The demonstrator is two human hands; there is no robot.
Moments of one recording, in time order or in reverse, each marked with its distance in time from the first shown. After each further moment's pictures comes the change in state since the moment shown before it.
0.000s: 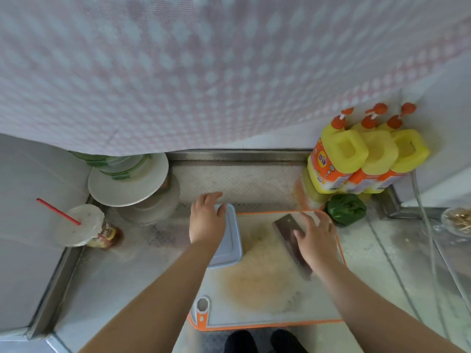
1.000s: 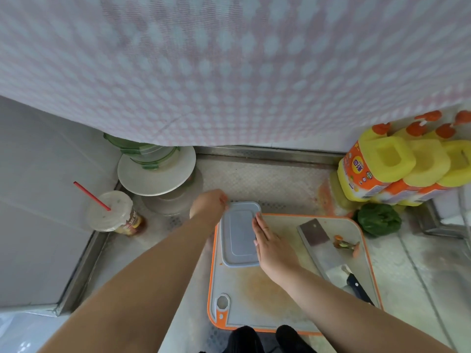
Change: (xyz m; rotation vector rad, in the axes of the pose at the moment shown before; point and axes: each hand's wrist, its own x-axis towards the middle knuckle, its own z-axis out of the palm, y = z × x) left_hand 0.061 -0.054 -0.029 0.176 -0.306 -0.218; right_hand -0.039 -0.109 0.053 -0.041 -0.292 -0.613
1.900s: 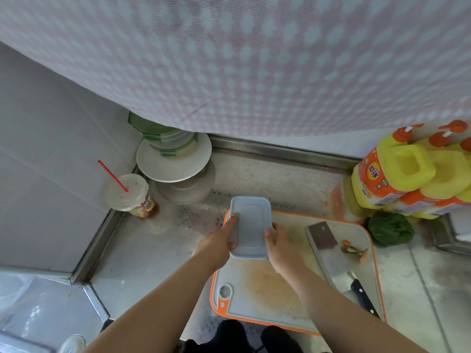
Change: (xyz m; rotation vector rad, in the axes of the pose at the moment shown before) left_hand -0.090 -0.040 0.041 0.101 -0.233 0.035; right_hand -0.002 -0.012 -0.007 0.546 -0.040 0.484
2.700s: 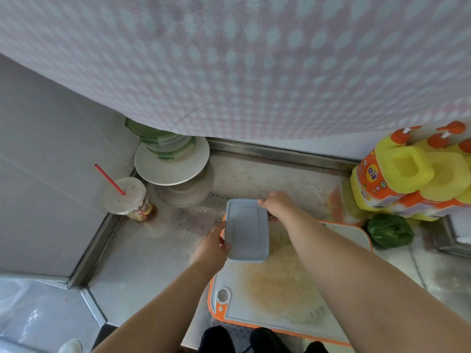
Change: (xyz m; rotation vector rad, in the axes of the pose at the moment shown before) left_hand 0.002 -0.007 0.014 -0.390 0.155 -0.109; right_hand 0.093 -0.068 -0.040 0.034 -0.083 0.112
